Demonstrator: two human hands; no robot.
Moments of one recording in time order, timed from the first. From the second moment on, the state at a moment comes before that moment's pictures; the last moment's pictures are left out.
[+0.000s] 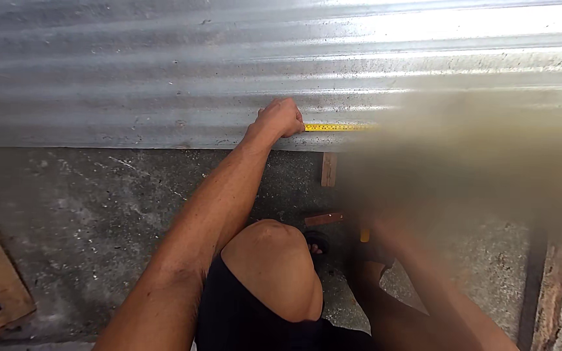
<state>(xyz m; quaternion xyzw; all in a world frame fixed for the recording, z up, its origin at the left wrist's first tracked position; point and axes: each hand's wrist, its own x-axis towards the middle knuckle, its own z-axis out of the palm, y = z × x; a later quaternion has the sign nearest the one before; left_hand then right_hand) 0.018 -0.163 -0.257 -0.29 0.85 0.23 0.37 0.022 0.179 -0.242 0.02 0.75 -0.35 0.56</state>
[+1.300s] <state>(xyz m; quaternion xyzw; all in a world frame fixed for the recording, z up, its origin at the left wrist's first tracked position) 0.019 -0.166 -0.260 -0.28 0.85 0.24 0.37 0.024 0.175 -0.242 -0.01 0.79 -0.31 0.53</state>
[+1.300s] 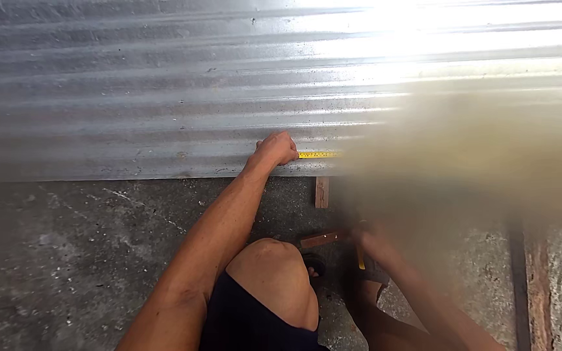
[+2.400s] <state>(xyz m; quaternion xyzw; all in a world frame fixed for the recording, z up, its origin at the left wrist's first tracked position) 0.016 -0.162 -0.253 -0.30 0.83 0.24 0.41 0.034 0.179 -0.247 0.06 0.71 -0.39 0.58</state>
